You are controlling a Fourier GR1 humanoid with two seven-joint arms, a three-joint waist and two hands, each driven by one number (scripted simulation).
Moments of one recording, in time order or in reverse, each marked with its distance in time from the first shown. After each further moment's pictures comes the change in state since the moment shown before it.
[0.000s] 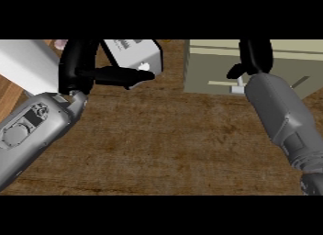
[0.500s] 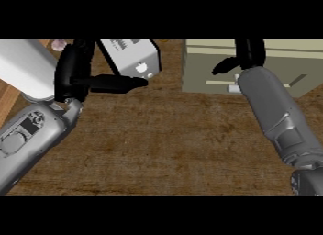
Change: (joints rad) left arm 0.075 0.009 0.017 -0.024 -0.010 -0.008 -0.037; right arm -0.041 0.049 -0.166 -0.028 -0.200 0.102 -0.194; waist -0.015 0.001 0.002
